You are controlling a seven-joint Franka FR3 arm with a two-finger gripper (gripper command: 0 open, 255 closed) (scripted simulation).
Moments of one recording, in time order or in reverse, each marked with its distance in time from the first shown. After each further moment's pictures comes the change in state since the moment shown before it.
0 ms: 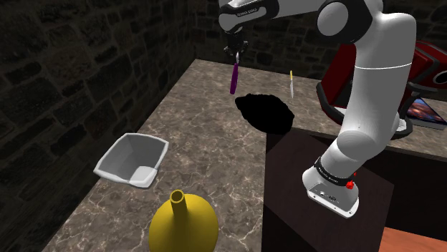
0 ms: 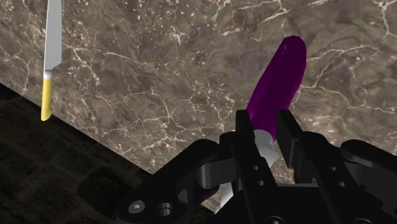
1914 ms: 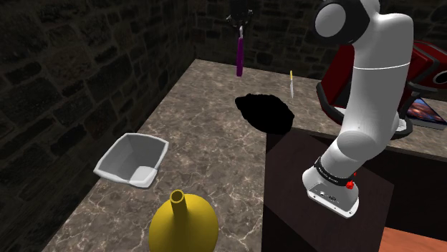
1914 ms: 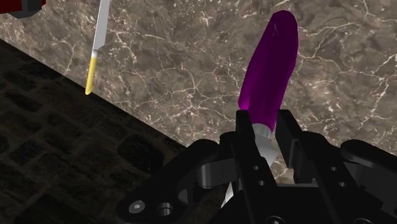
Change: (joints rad) arm 0.011 0.016 0.000 0.366 0.017 -0.337 -0.099
